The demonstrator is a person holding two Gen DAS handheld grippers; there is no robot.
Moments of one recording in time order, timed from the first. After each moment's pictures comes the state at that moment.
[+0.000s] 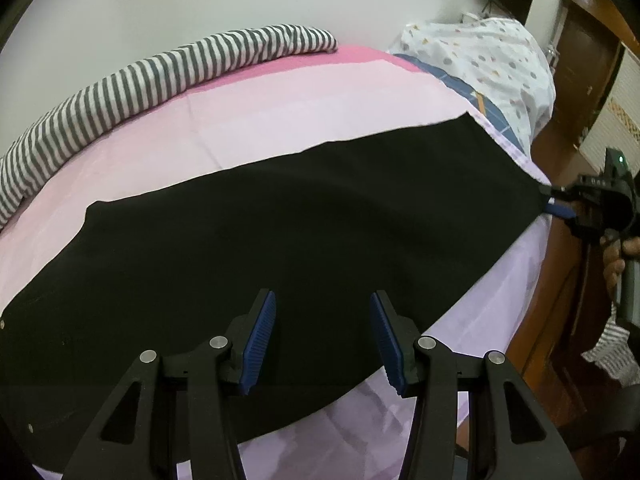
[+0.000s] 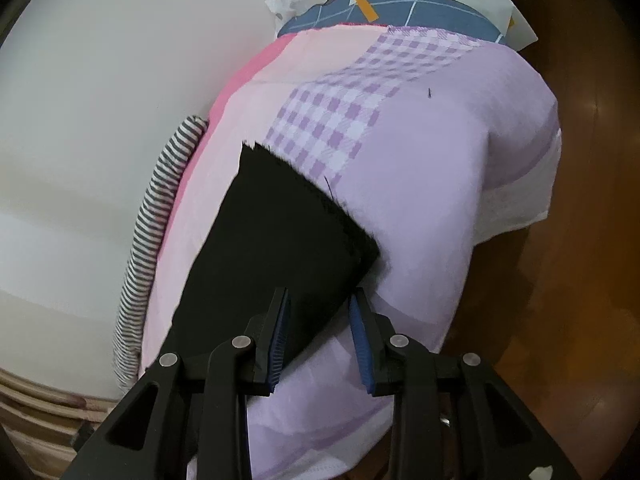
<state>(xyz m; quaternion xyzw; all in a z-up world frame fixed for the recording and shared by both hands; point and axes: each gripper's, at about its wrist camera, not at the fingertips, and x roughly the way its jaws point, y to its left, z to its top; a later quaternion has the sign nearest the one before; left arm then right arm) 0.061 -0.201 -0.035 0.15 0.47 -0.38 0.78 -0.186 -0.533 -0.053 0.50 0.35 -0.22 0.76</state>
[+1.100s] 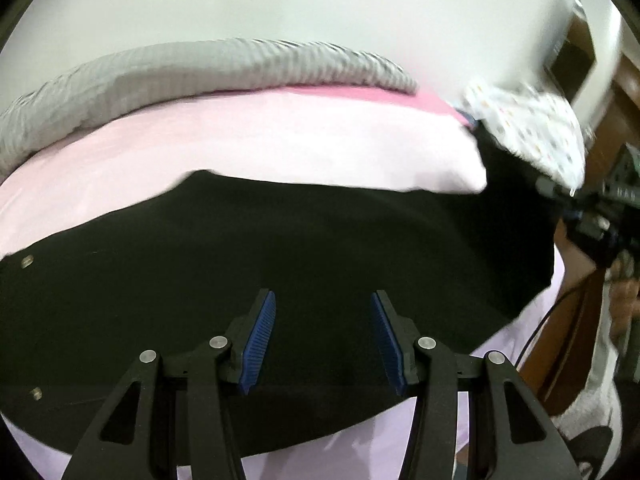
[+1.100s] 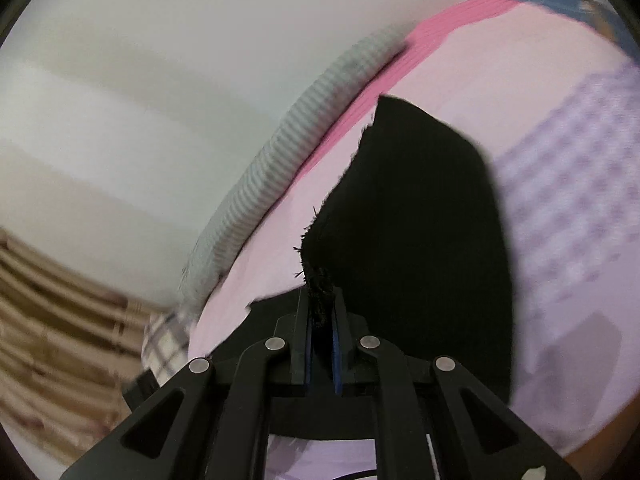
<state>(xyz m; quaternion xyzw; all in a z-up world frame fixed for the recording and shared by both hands) 0.118 -0.099 -0.021 0.02 0.48 -0.31 0.82 -0.009 -0.389 0.015 0.44 0.39 0.01 0.81</state>
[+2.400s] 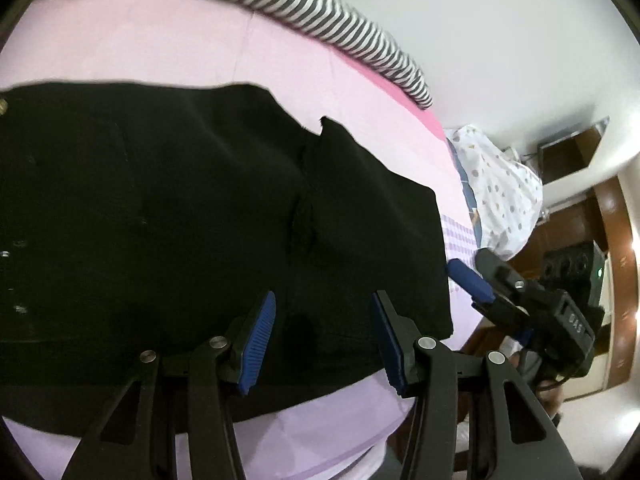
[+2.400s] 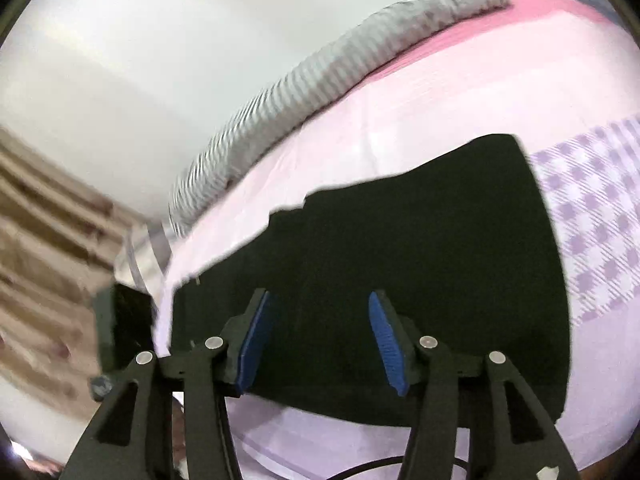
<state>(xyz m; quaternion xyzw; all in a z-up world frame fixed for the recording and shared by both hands) 0.149 -0.040 -0.061 -0.19 0.60 -0.33 0.70 0.022 -0.280 -0.016 0.35 0.45 0.07 0.82</state>
